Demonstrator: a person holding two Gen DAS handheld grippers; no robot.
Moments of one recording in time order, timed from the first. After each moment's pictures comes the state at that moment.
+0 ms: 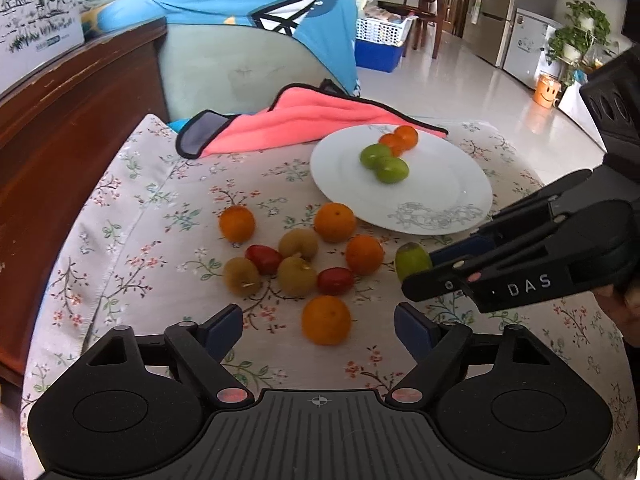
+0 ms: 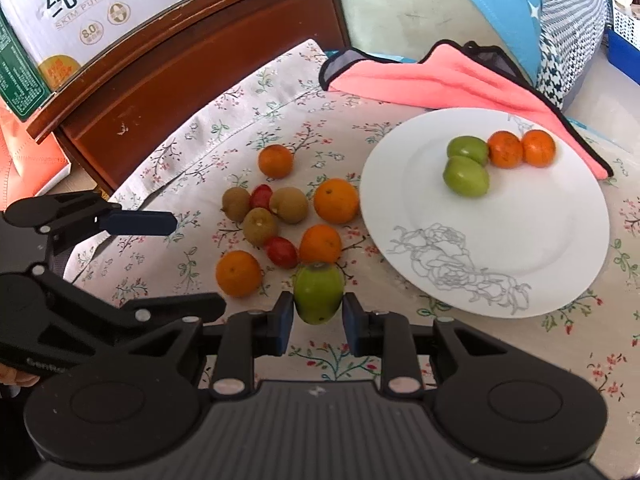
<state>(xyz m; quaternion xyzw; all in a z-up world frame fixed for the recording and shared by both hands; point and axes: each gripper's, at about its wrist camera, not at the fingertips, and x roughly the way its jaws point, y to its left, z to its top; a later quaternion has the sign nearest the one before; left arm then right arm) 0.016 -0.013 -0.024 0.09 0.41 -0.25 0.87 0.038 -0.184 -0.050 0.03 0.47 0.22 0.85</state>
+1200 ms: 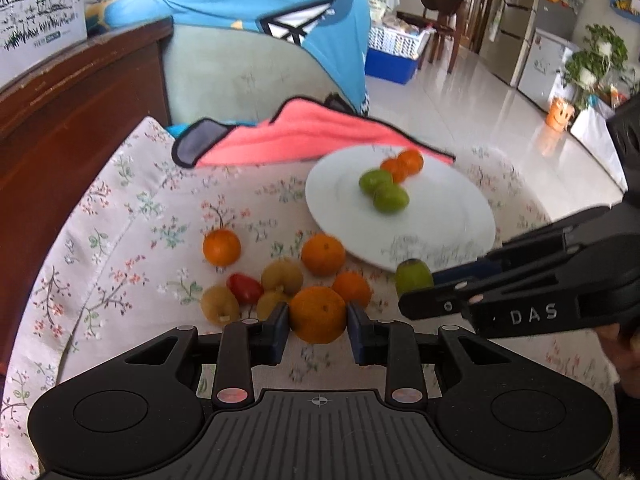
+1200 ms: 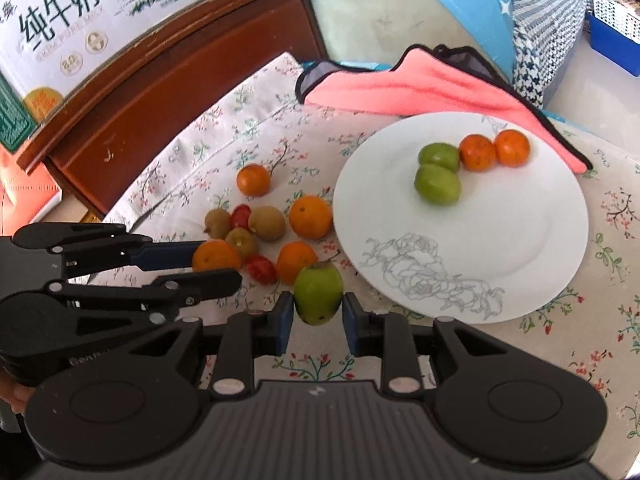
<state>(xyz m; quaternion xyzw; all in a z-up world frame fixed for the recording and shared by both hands) 0.034 -0.033 -0.015 0.05 0.40 -0.23 0.88 0.042 -0.201 -0.043 0.06 0.47 0.20 0.86</state>
